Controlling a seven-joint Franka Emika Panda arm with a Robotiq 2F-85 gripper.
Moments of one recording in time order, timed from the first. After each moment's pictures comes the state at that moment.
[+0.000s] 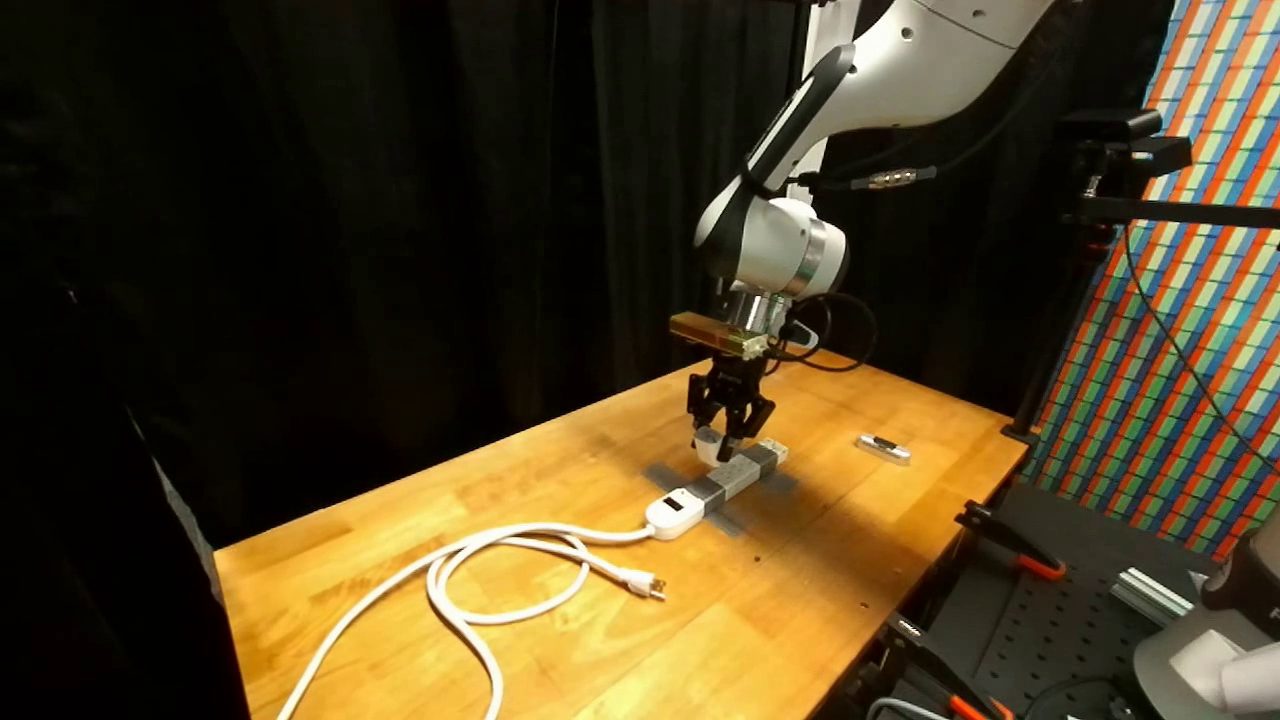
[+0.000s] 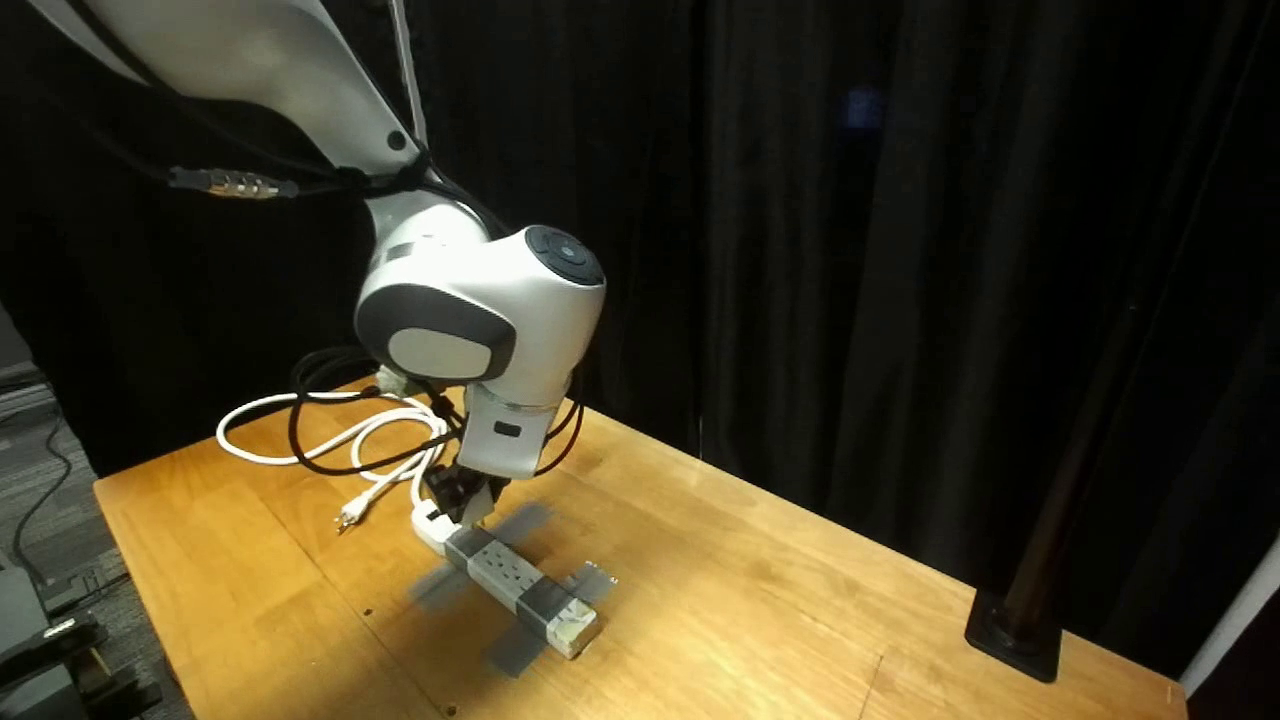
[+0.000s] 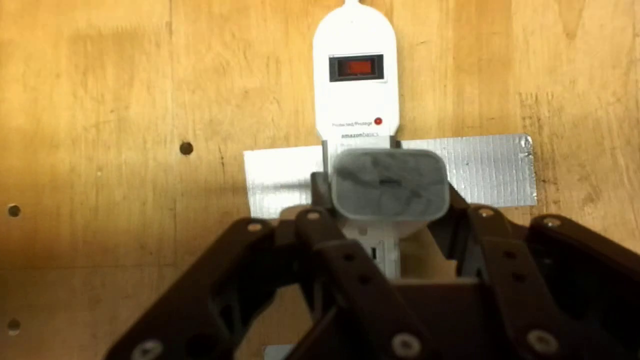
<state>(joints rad) -0.17 0.57 0.07 -2.12 0.62 2.43 0.98</state>
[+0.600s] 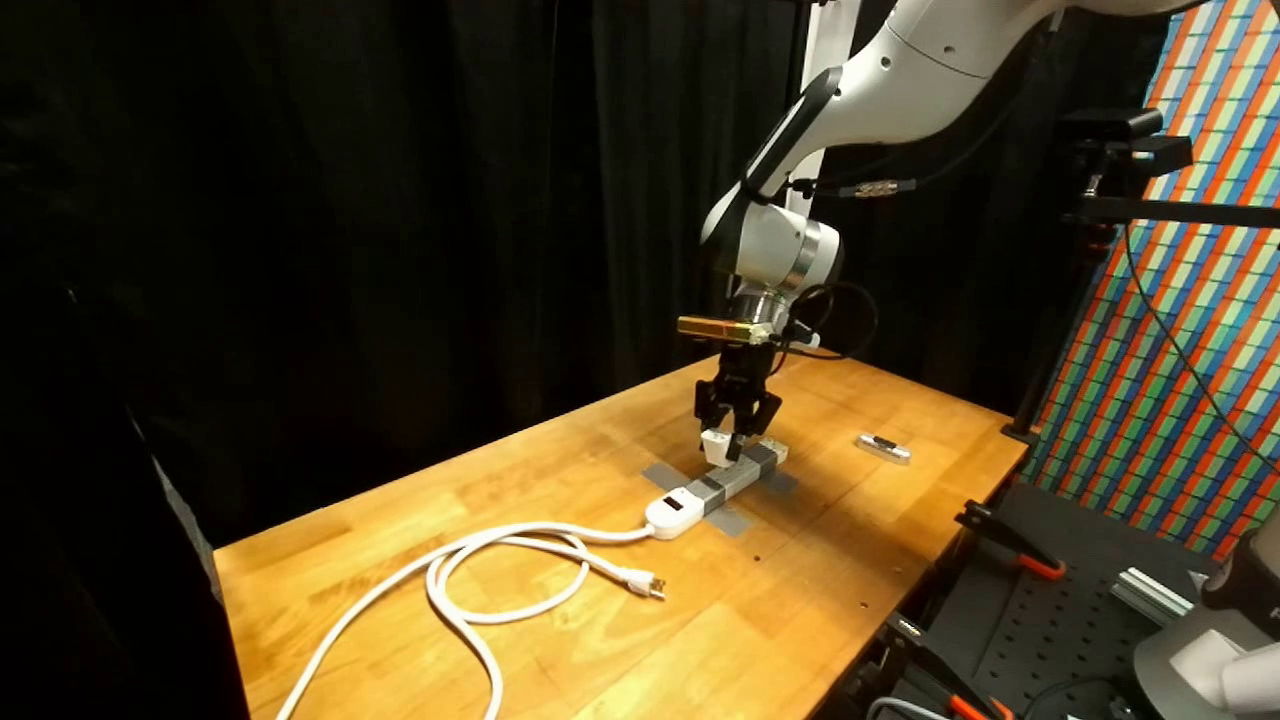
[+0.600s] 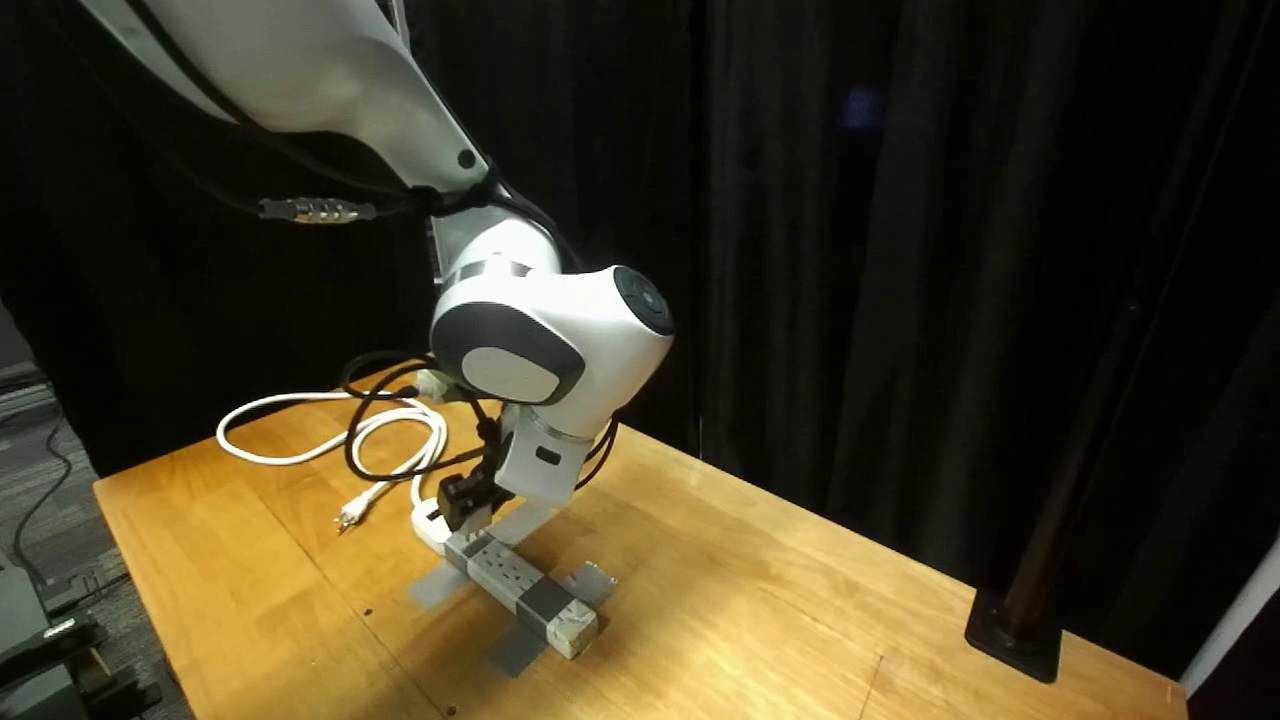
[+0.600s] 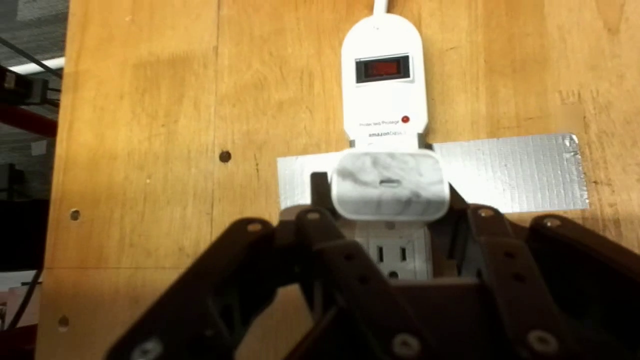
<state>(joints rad) -0.18 0.66 -0.01 -1.97 0.65 2.16 0.96</state>
